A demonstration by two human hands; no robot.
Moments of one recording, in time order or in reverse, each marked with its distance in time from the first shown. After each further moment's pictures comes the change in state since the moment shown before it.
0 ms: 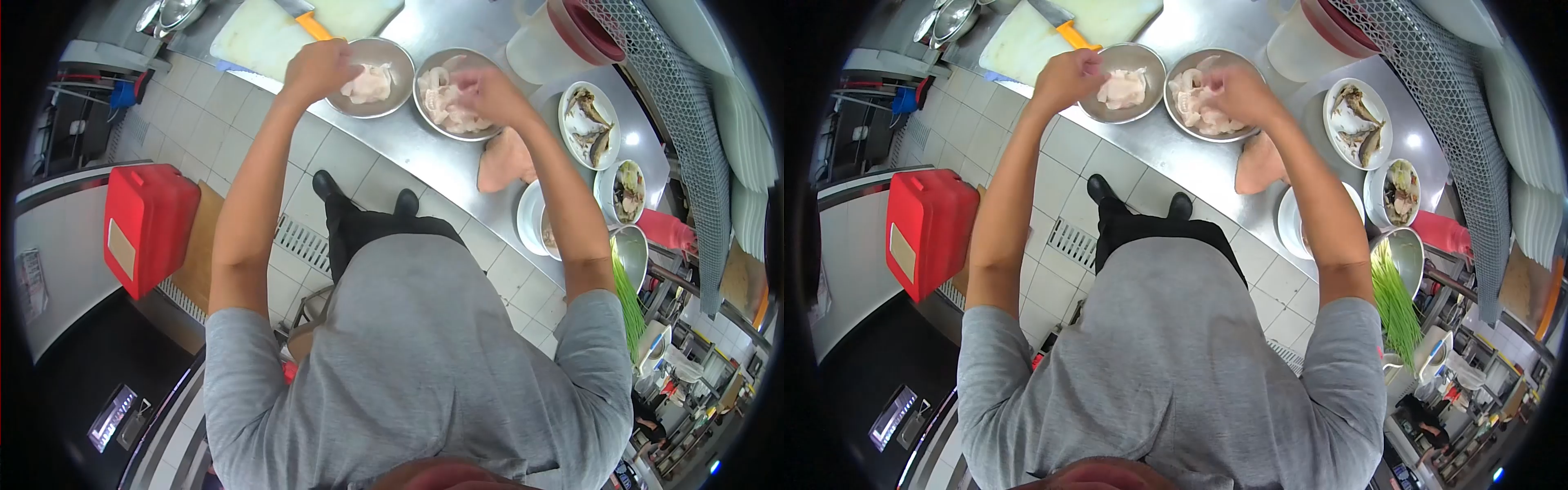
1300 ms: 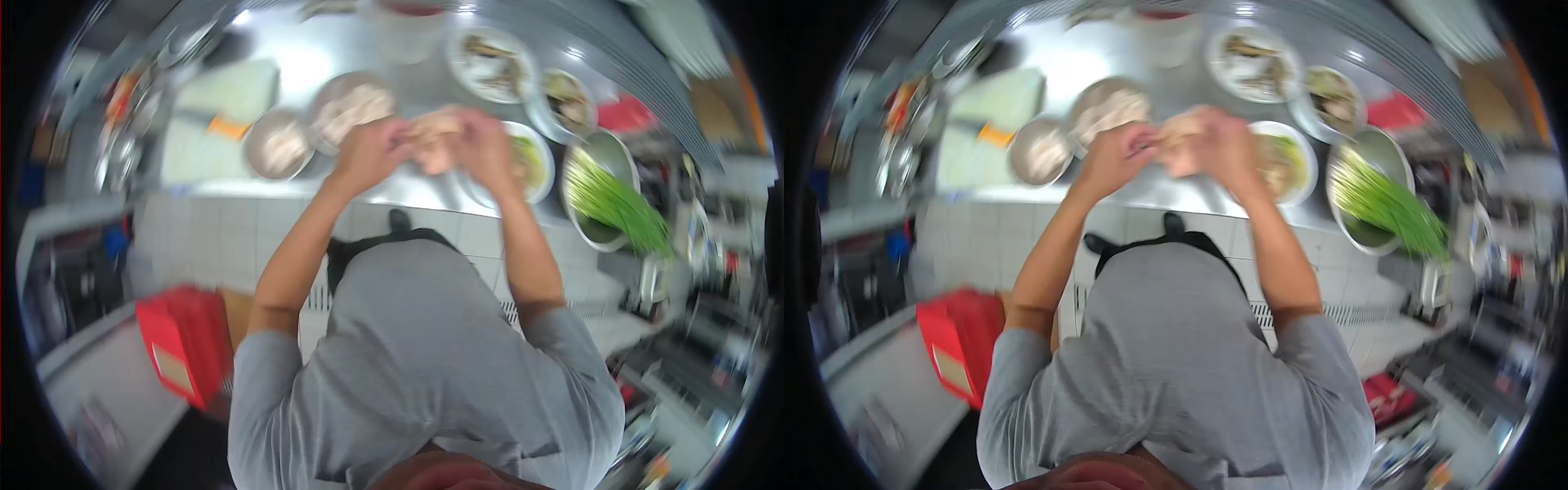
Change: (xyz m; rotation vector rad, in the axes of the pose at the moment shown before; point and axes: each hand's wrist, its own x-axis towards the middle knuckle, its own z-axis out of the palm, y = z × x) left_hand -0.055 0.191 0.087 -0.478 -0.232 0.618; right_hand -0.198 -0.023 -0.012 0.241 0.833 0.294
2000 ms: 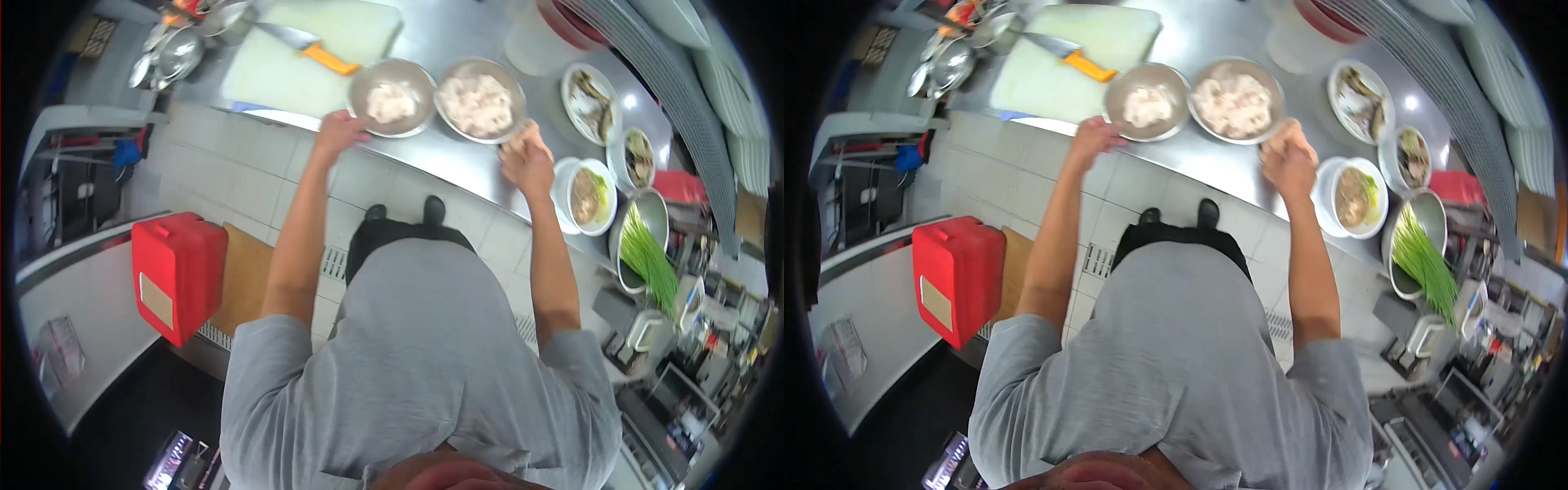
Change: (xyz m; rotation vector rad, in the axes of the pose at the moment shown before) left_hand -0.149 -0.209 -0.130 -0.523 0.270 -0.885; right_hand -0.023 0.053 0.122 -0.595 -0.172 0.219
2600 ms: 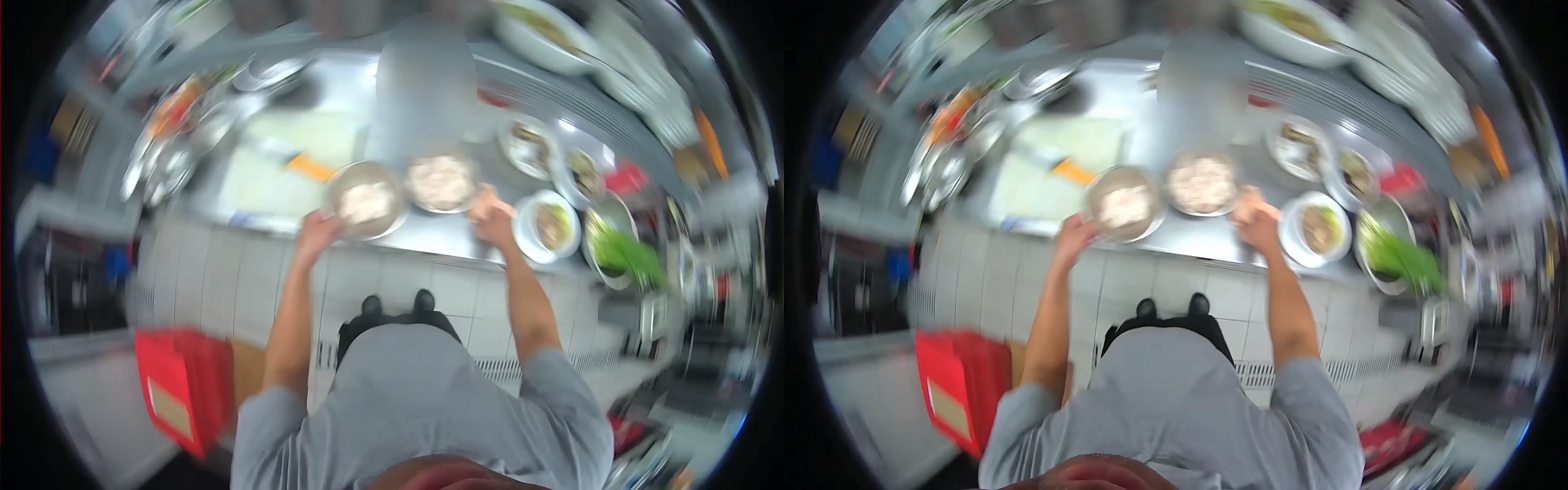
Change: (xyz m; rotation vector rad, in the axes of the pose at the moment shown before) left_hand -0.019 0.025 -0.049 -0.019 -0.190 0.179; right_hand 0.013 0.054 0.061 -0.064 0.065 -0.213
